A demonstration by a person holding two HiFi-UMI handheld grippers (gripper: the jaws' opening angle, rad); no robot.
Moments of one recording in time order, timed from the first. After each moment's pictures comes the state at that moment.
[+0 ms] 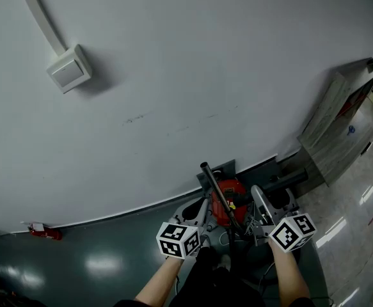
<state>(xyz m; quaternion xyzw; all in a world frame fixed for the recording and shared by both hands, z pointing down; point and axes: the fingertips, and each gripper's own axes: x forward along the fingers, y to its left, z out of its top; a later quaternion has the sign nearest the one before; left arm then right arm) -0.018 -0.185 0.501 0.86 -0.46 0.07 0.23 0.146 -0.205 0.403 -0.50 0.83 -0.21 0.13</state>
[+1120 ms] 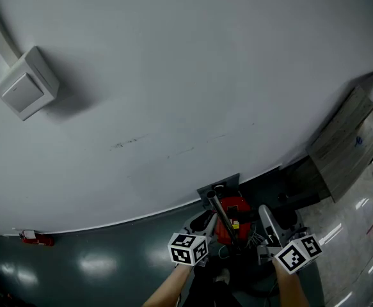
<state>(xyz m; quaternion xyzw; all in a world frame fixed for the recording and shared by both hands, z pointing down) -0.025 -0.278 0.620 0.83 -0.45 0.07 0.32 0.127 -0.286 0.446 -0.52 0.82 -0.22 0.12</state>
